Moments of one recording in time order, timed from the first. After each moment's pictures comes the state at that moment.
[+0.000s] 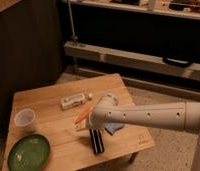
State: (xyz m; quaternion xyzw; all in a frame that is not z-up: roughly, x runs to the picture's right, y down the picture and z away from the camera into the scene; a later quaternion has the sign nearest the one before) arm -0.047 0.200 0.793 -0.08 -0.30 -0.66 0.68
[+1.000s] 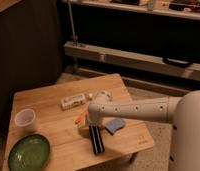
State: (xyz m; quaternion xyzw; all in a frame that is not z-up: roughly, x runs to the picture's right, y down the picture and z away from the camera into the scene) arm -0.048 0.212 0.838 -0.12 -0.30 -0.68 0.66
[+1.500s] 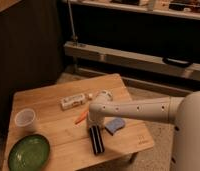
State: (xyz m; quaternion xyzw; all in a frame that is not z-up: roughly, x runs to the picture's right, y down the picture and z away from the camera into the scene) arm -0.043 0.211 0.834 -0.13 -0.30 -0.68 0.66
